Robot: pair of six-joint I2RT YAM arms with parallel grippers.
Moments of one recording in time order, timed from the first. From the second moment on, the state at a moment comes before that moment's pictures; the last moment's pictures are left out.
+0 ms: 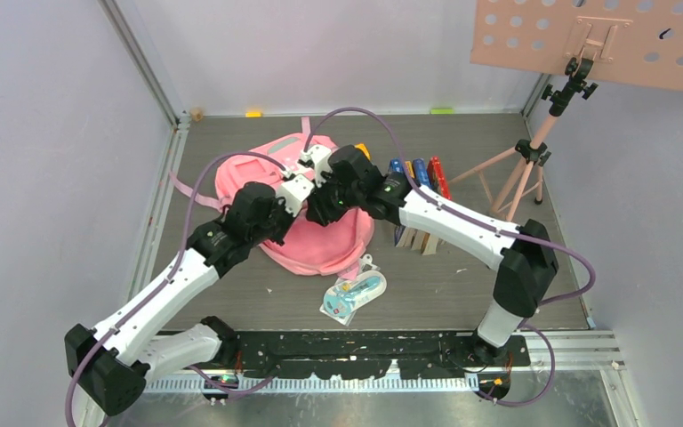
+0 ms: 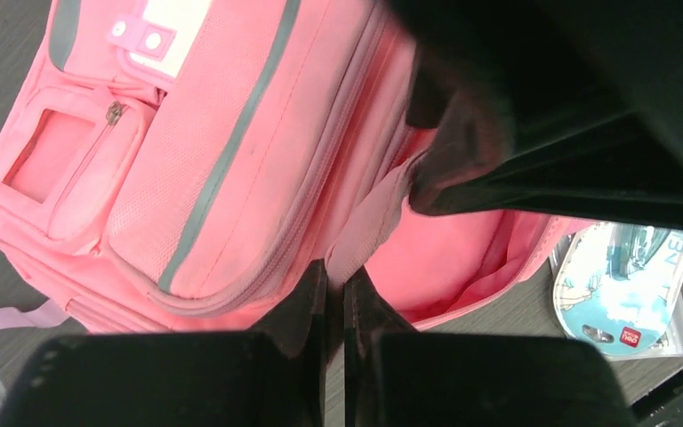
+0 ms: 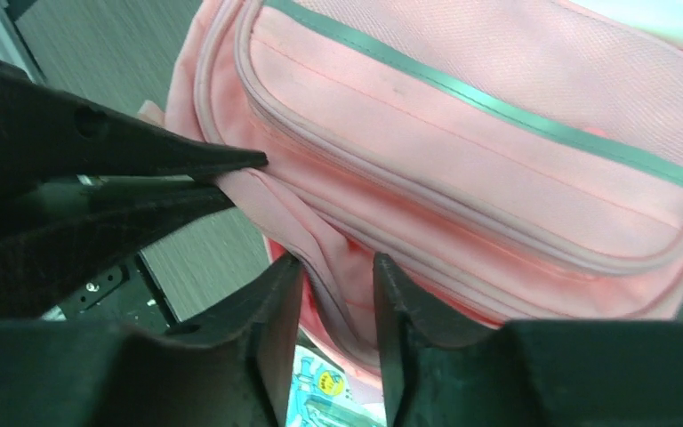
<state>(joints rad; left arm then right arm) -0.62 1.01 0.92 -0.53 -0.07 0.21 0.87 1.69 1.49 -0.42 -0.21 0.12</state>
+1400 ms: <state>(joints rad) -0.43 0.87 0.95 -0.57 -0.13 -0.03 0.65 1.49 1.36 -0.82 0.38 0.41</state>
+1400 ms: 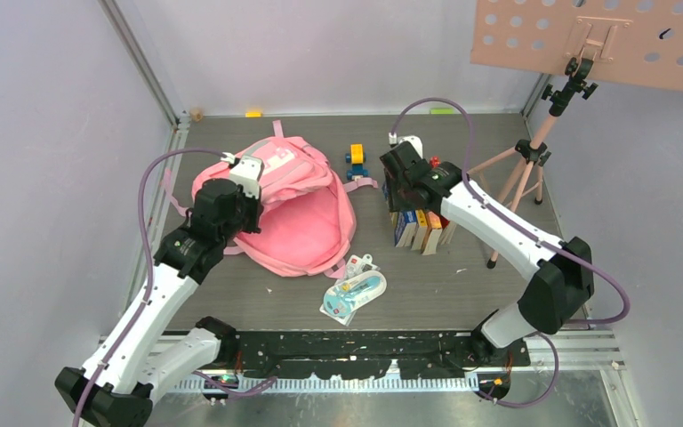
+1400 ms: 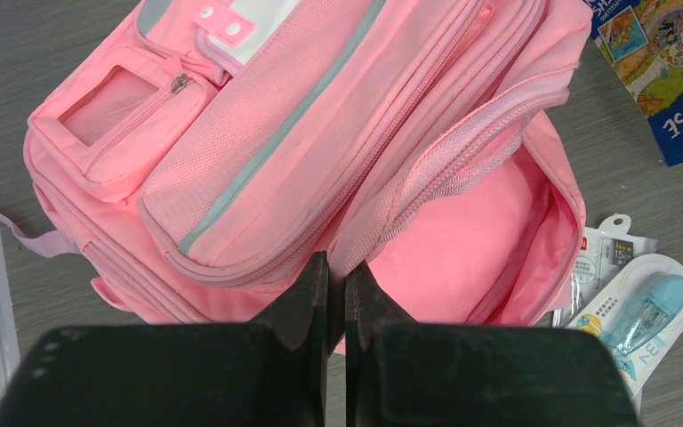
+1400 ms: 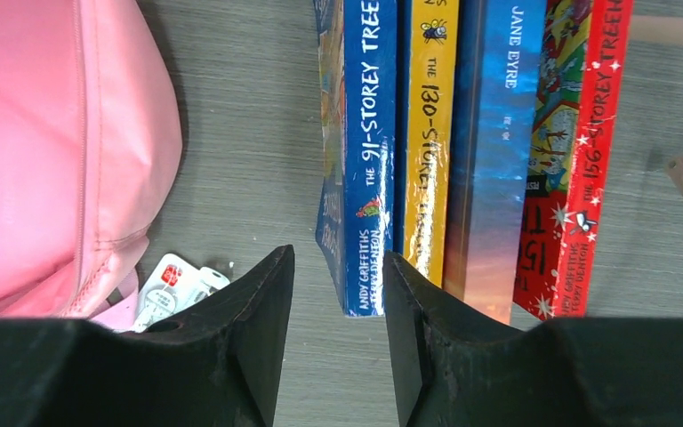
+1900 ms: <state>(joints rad) -0.43 0.87 0.95 -0.57 -0.14 -0.03 0.65 1.56 1.36 -0.82 0.40 0.41</state>
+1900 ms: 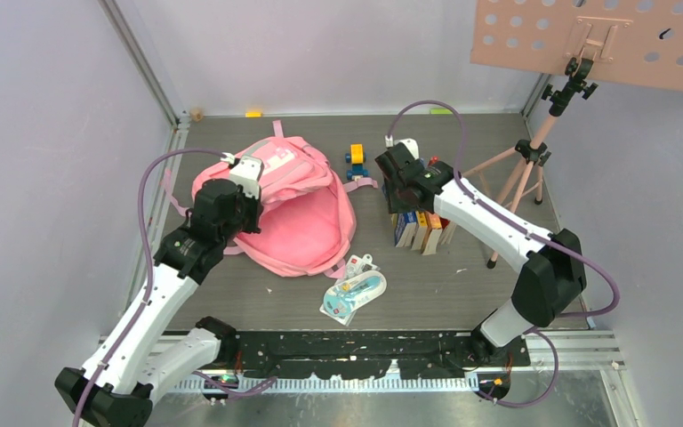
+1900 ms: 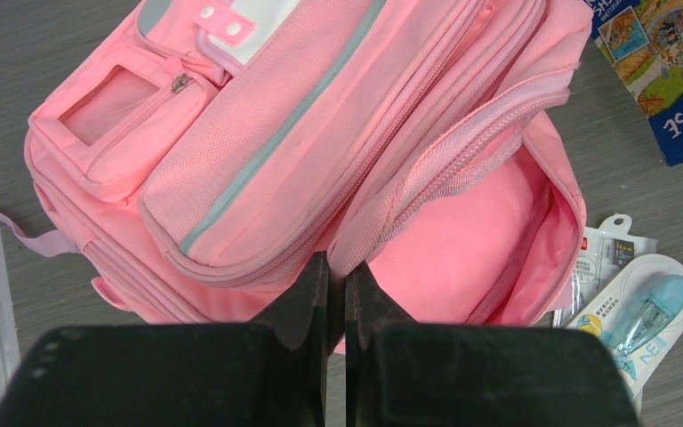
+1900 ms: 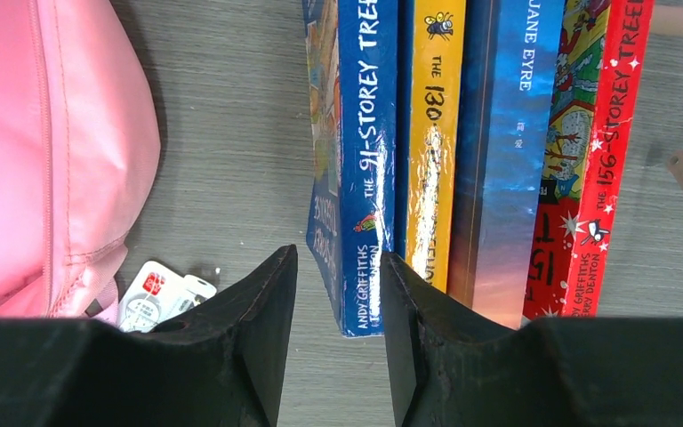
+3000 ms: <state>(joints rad) -0.43 0.86 0.94 -0.57 -0.15 -0.03 0.66 1.59 1.34 -0.82 0.41 0.40</state>
